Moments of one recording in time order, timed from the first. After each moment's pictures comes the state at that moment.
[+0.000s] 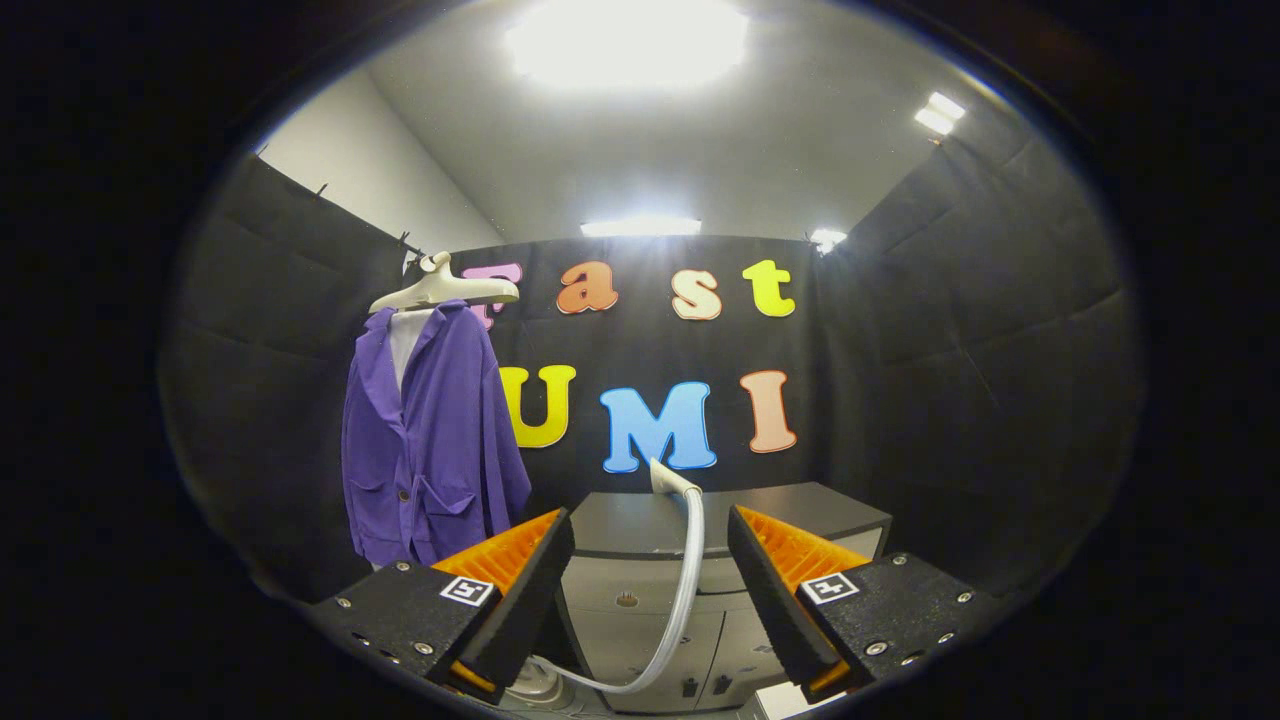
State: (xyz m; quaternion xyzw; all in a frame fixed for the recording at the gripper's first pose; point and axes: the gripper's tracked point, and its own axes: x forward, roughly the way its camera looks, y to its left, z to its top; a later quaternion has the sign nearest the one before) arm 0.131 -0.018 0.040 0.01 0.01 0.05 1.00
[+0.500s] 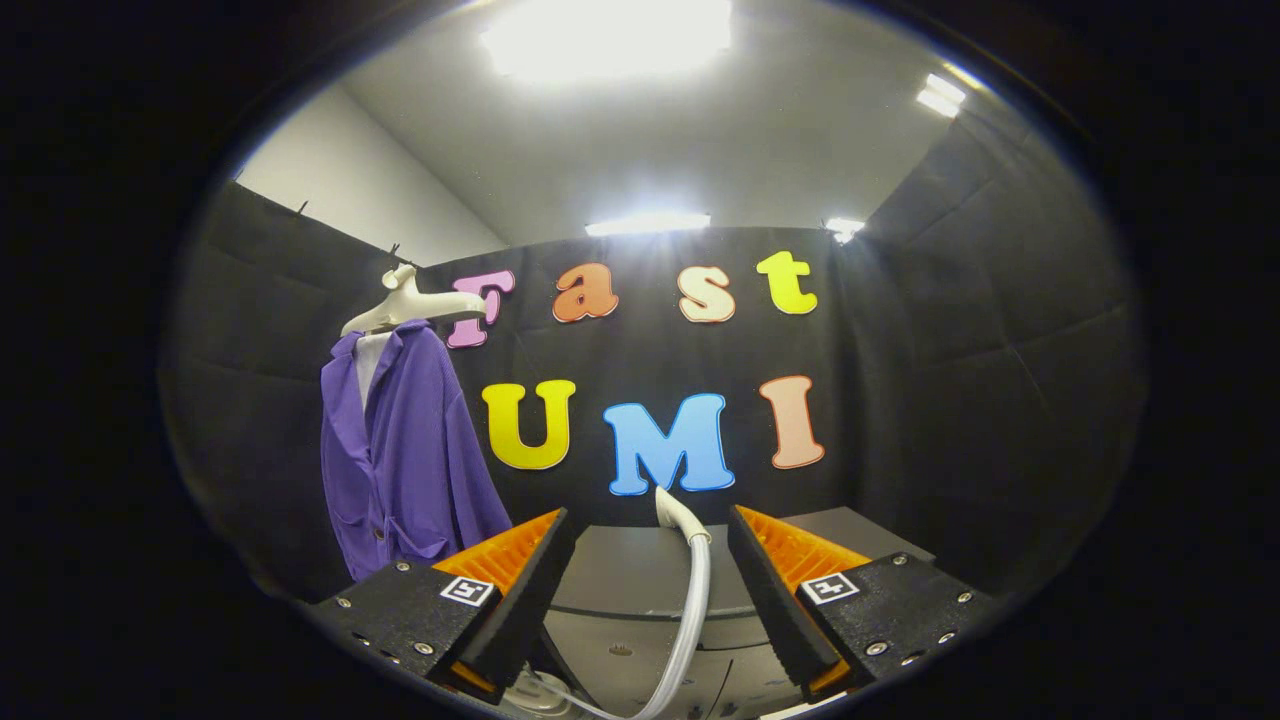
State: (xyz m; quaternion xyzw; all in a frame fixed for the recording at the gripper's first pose) arm 0.246 -0.039 0.067 0.03 0.02 0.07 1.00
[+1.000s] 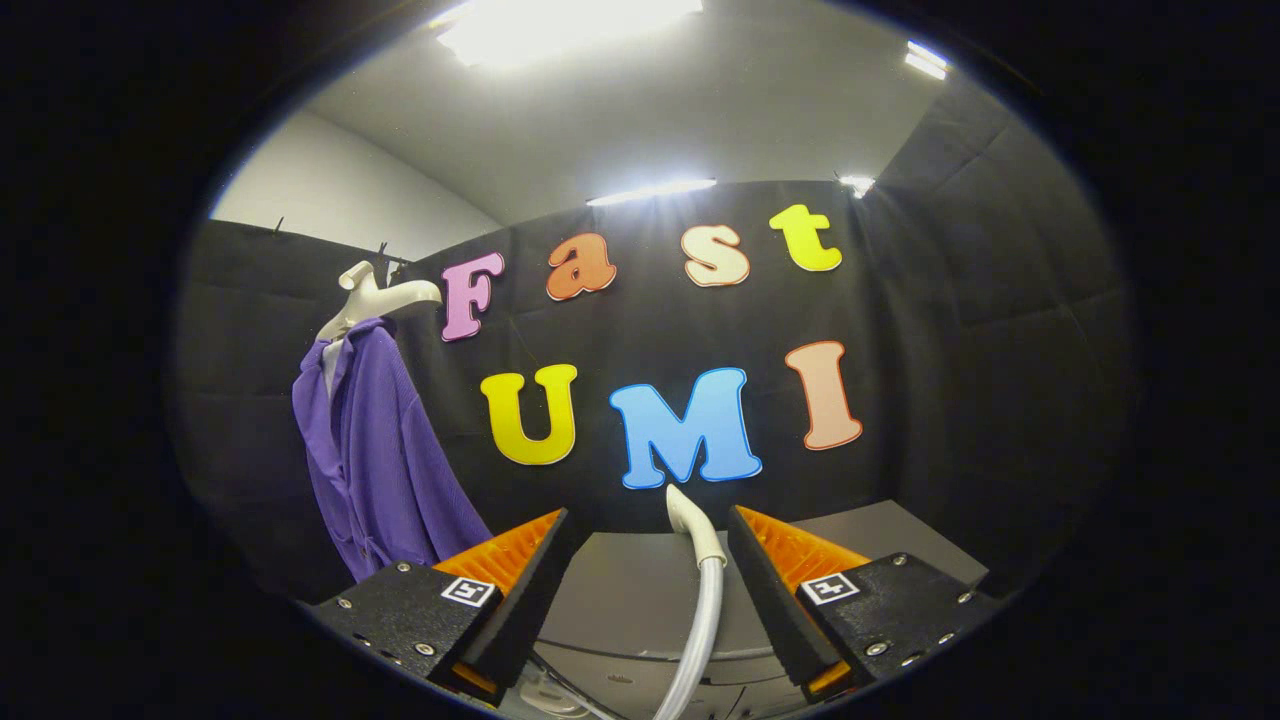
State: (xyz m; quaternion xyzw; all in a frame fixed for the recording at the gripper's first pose) arm 0.361 -0.044 0.051 0.07 0.08 0.11 0.99
